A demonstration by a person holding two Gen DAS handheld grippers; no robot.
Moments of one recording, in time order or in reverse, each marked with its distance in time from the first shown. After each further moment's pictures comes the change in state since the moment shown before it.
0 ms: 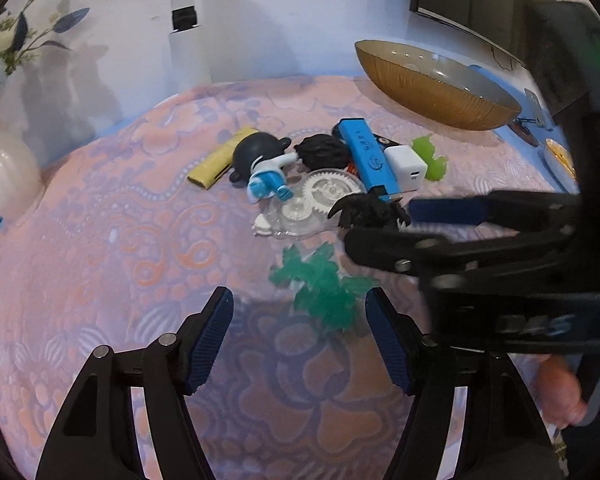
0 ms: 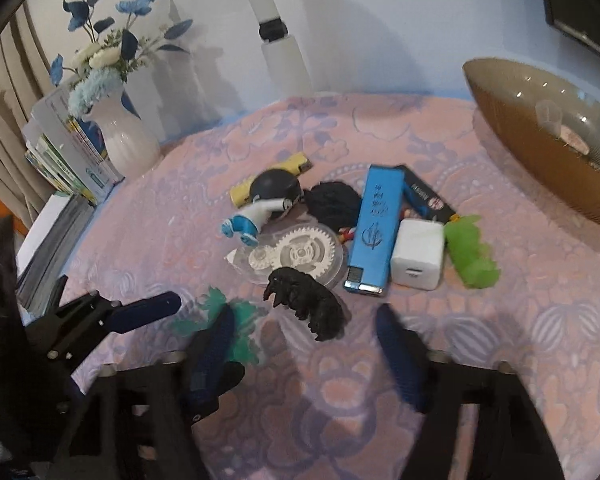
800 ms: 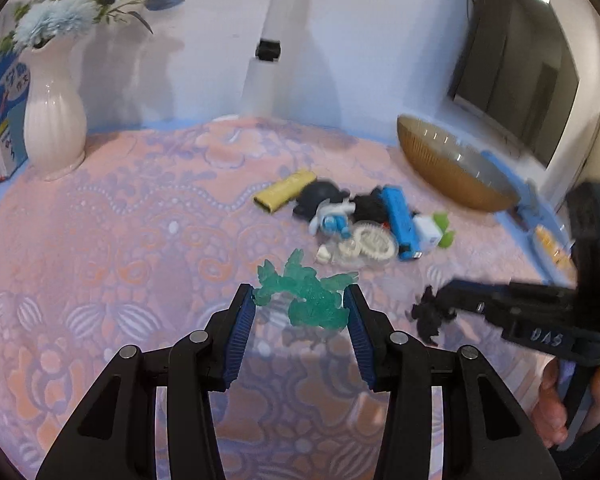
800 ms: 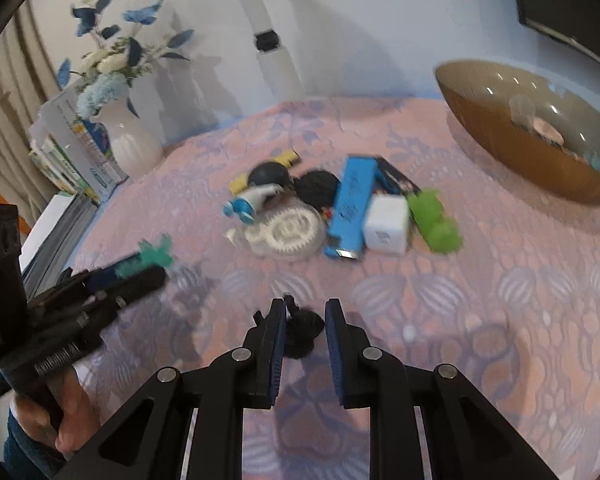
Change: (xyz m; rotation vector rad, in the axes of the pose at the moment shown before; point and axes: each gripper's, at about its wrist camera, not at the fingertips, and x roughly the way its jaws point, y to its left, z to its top) left arm -0.040 0.059 -0.023 -0.245 -0.210 -0.088; right arm -0.032 -0.007 -0.024 0.021 -0.027 -0.038
